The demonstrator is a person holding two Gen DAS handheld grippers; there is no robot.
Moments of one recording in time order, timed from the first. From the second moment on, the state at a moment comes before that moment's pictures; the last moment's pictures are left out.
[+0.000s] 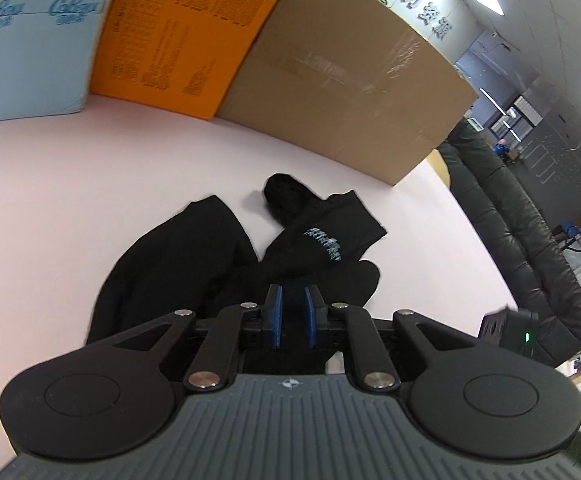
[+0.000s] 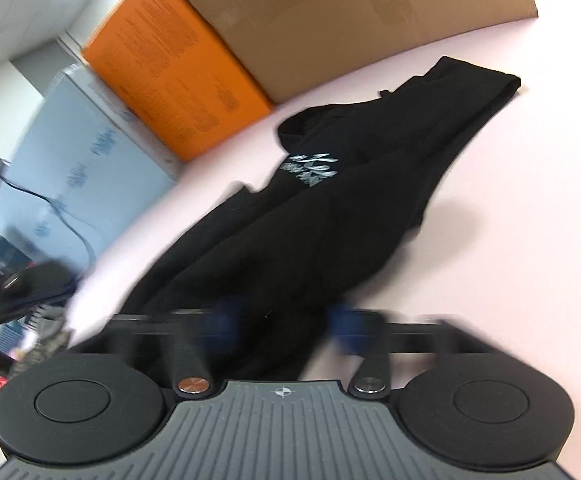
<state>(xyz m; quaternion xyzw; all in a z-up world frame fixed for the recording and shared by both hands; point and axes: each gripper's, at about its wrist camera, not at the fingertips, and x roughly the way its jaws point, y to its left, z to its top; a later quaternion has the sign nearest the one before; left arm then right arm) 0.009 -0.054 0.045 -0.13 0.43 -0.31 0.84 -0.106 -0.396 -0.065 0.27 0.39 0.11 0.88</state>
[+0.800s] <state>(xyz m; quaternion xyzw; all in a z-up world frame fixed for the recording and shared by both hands) -0.011 -0.041 -0.007 -0.06 0.49 -0.27 0.83 -0.169 -0.512 0.007 0.22 0.27 0.05 0.94</state>
